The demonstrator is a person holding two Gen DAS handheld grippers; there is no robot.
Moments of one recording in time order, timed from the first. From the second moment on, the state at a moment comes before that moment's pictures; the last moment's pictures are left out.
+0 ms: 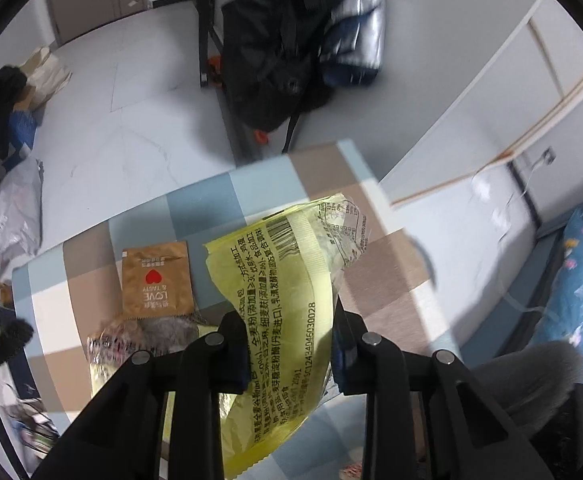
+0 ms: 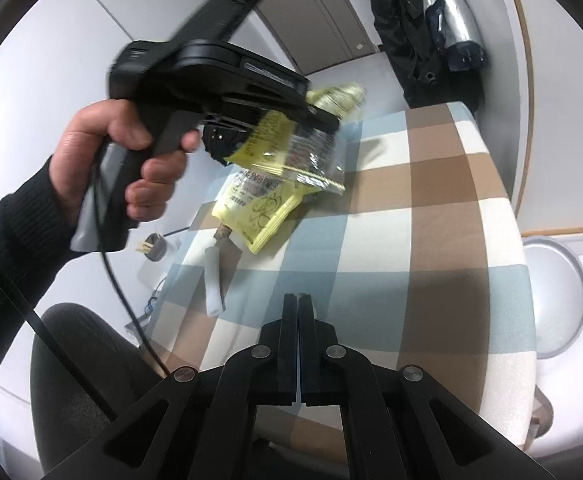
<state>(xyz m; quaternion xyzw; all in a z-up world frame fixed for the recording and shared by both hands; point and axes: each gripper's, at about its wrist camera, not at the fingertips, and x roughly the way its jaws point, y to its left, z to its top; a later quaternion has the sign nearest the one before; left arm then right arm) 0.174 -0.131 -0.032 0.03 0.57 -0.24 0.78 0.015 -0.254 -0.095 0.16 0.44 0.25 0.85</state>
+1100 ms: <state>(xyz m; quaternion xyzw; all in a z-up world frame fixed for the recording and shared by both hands) 0.059 -0.081 0.051 -0.06 0.41 -0.22 0.88 -0.023 -0.293 0.020 0.14 0.31 0.22 0.91</state>
